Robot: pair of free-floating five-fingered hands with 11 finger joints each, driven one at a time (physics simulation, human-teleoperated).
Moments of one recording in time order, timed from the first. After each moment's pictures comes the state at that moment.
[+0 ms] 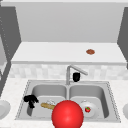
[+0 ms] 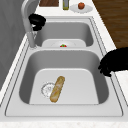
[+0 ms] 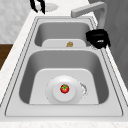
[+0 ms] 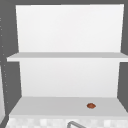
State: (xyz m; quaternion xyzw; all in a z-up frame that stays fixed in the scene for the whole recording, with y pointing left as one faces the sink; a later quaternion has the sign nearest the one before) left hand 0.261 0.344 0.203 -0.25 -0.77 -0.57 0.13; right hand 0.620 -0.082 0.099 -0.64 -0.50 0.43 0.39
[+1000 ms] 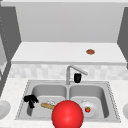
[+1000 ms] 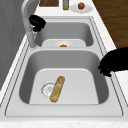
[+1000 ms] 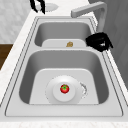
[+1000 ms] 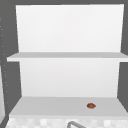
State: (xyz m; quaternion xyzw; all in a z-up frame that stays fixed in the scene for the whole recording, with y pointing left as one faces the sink) left hand 0.261 0.344 0.203 -0.25 -0.77 -0.57 0.13; right hand 0.626 -0.096 0.073 -0.67 -0.54 0.37 0.36
